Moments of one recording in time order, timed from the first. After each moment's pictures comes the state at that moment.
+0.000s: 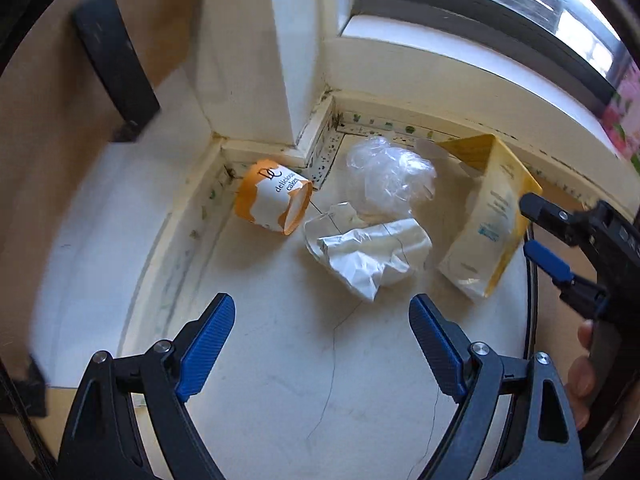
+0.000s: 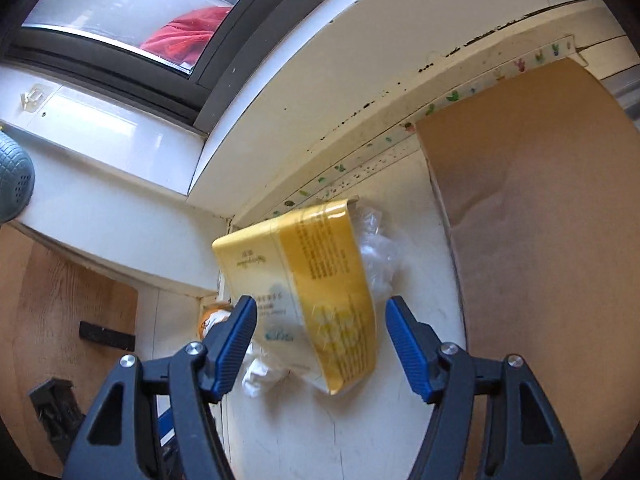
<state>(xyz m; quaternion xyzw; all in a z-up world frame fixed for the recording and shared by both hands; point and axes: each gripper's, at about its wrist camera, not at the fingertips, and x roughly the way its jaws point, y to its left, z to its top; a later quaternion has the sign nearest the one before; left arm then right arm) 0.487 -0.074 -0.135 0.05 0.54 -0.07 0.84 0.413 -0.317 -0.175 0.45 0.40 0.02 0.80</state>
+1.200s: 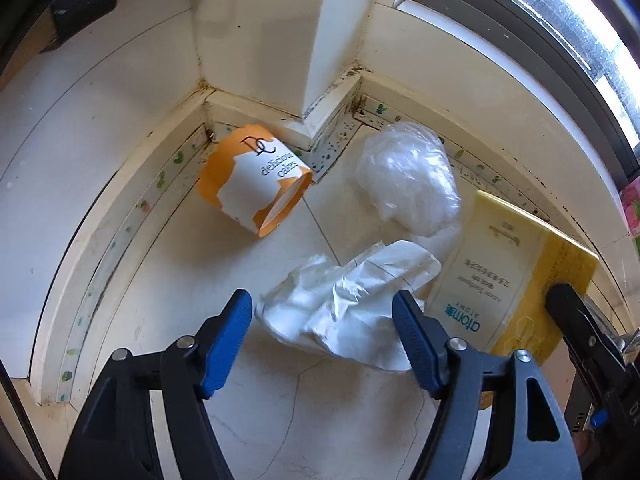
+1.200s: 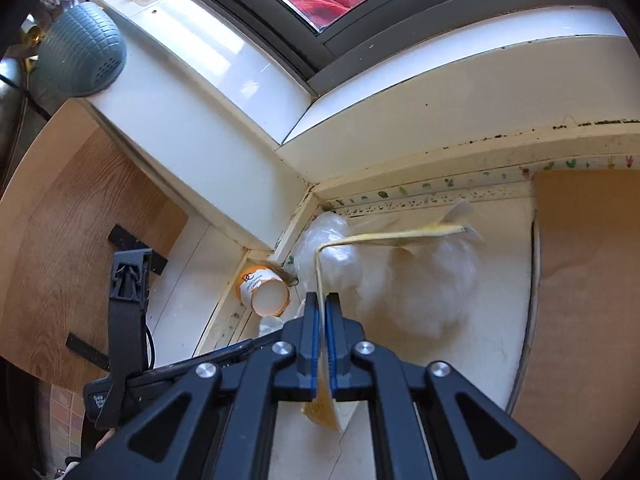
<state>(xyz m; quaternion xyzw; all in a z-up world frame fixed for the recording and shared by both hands) 0.521 -0.073 -0.181 -0.07 0.55 -0.06 0.83 0.405 -0.285 -0.144 0.31 0.37 0.15 0.86</state>
